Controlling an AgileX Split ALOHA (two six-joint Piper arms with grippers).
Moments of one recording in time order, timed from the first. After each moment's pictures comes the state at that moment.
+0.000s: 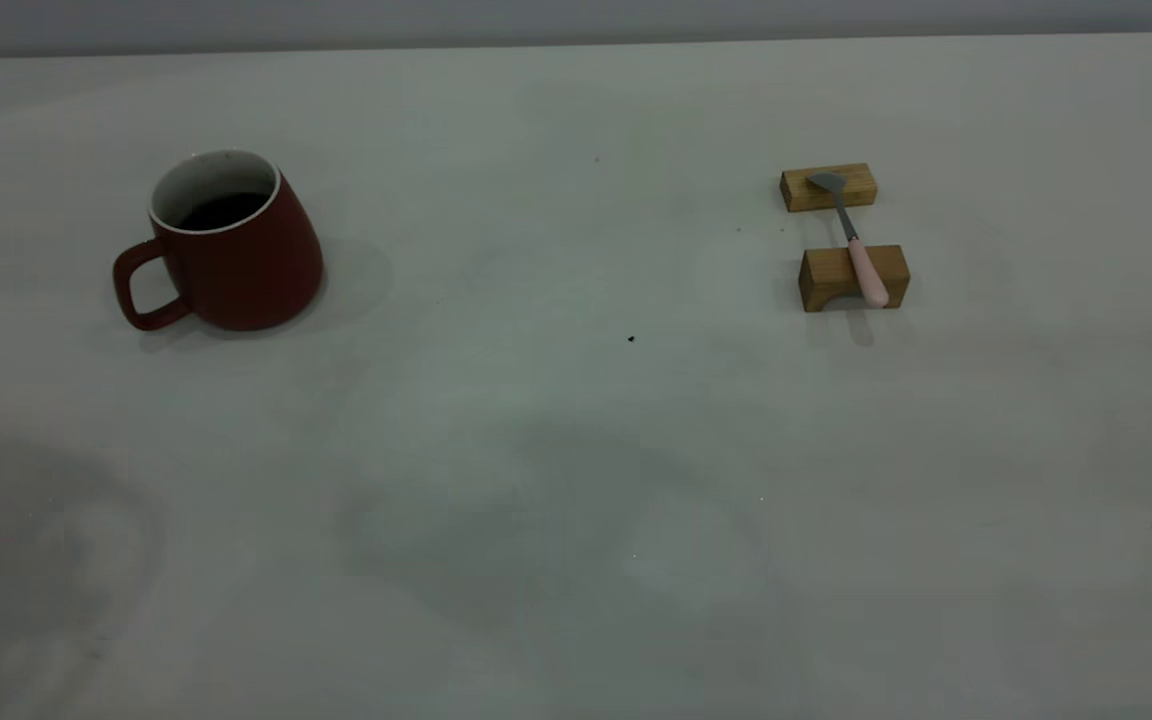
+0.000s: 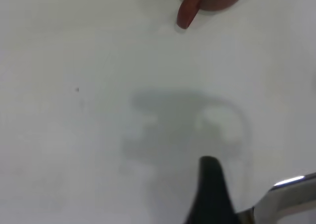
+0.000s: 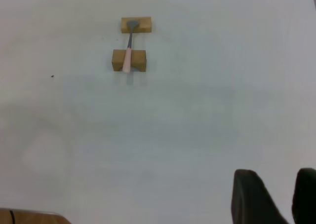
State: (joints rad) left arm -0.10 1.19 -0.79 0.06 0.72 0.18; right arm 0.01 0.02 -0.47 0.07 1.14 -0.09
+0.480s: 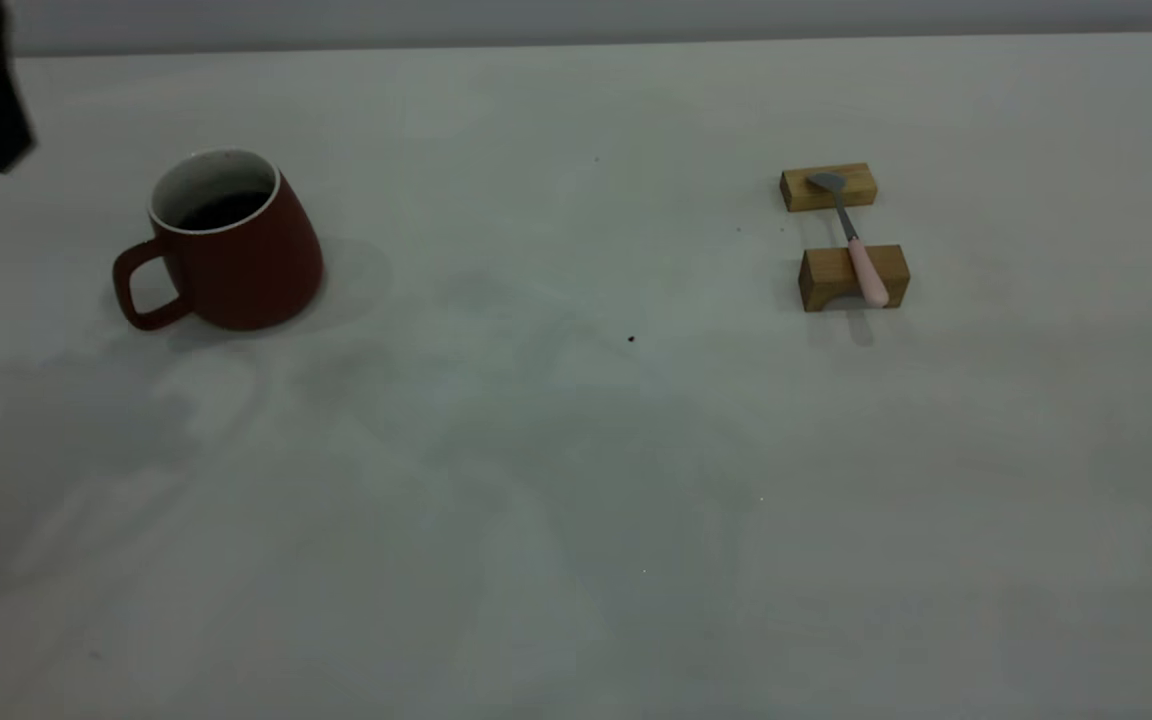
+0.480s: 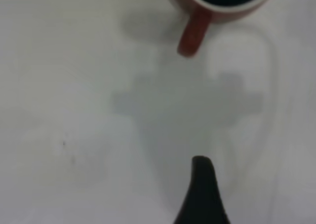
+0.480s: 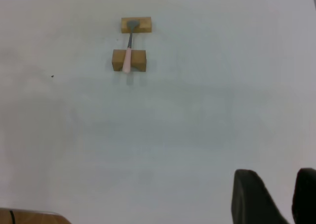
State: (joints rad) left arm -0.10 1.76 -1.04 0.06 0.61 0.32; right arm 0.01 0.02 -0.47 0.07 1.14 -0.09
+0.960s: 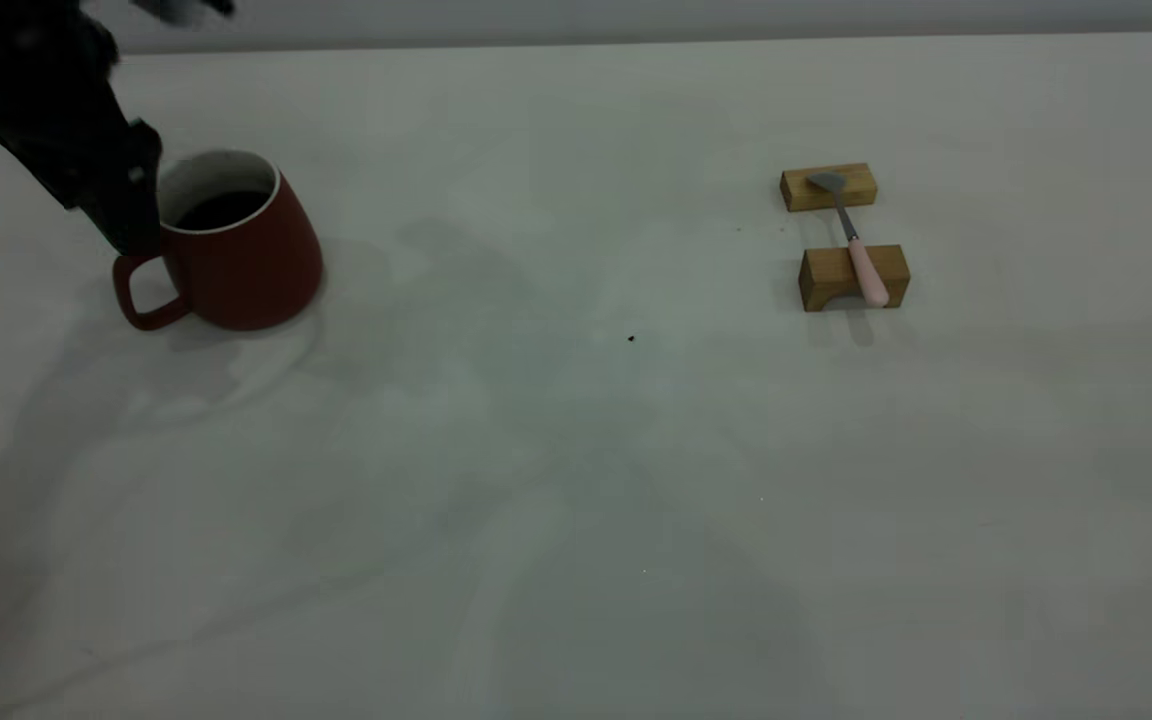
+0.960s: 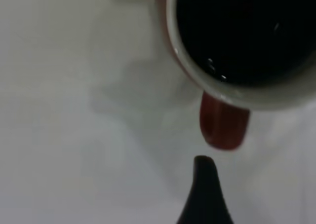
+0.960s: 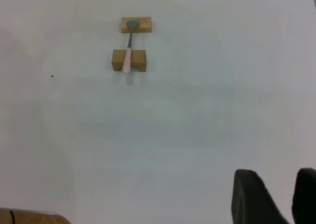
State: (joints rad) left arm -0.10 2.14 -1.29 0.08 0.58 0.53; right arm 0.01 0.02 -0.47 0.07 1.14 -0.09
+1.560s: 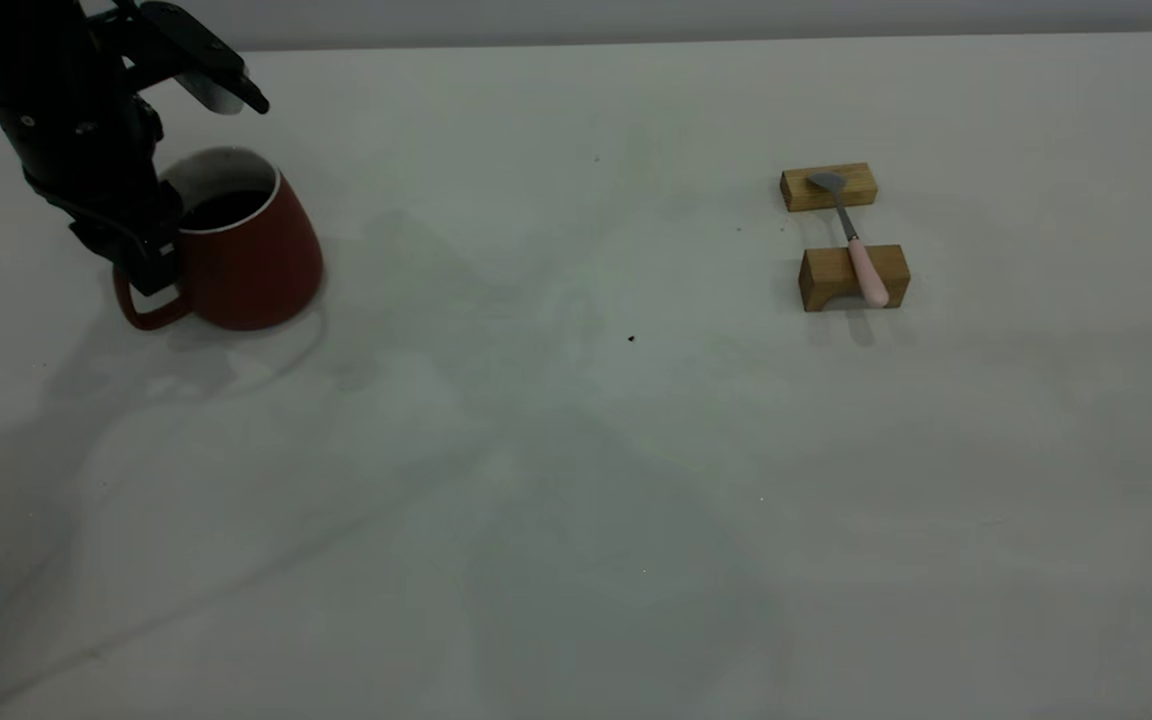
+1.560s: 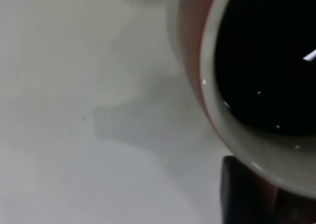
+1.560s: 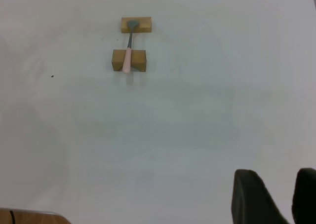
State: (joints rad) left arm -0.10 2.27 -1.32 0.16 0.46 0.54; right arm 0.01 0.02 -0.47 0.07 1.14 -0.09
